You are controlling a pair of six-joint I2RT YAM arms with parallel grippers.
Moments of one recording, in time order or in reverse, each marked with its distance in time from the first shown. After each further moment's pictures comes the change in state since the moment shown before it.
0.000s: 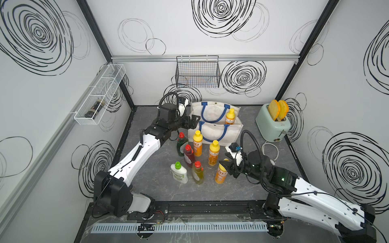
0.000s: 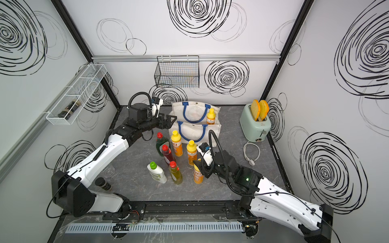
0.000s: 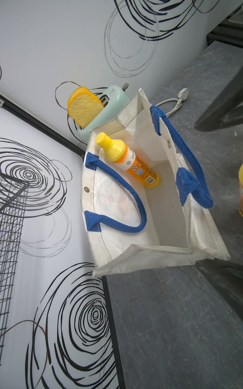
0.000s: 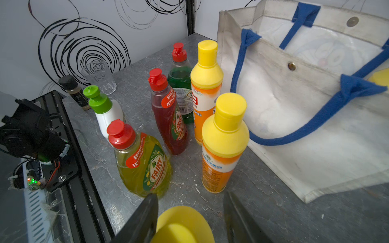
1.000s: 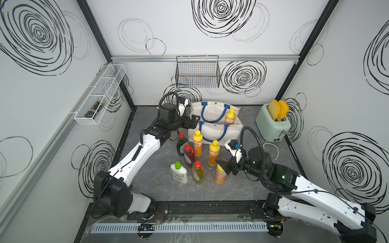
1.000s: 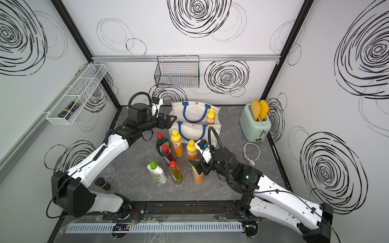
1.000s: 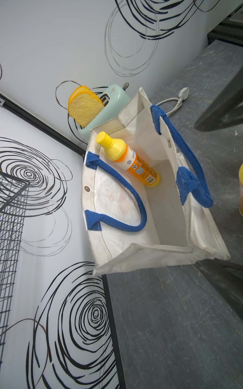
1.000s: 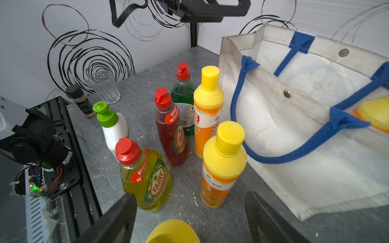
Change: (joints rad) left arm 0.004 -0.001 0.000 0.000 -0.003 0.000; right arm -0.017 0.031 0.055 0.006 -0.015 -0.039
